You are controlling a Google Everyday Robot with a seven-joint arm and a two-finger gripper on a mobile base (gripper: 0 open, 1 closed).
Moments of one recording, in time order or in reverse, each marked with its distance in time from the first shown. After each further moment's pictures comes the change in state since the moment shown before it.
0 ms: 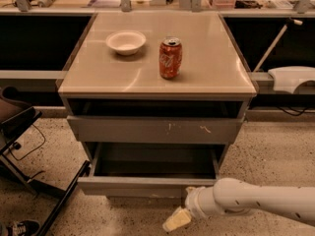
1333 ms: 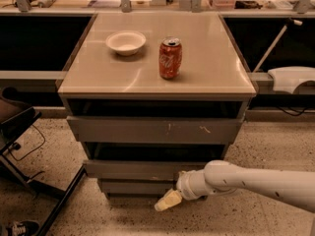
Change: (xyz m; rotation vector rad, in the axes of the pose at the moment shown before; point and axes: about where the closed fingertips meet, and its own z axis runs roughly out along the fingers) arm -0.054 -0.036 0.025 -0.034 -0.065 0.005
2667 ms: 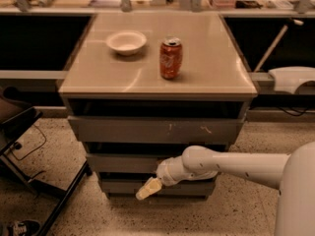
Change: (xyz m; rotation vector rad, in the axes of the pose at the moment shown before) arm -0.071 0.012 0.052 -0.098 -0.039 -0.104
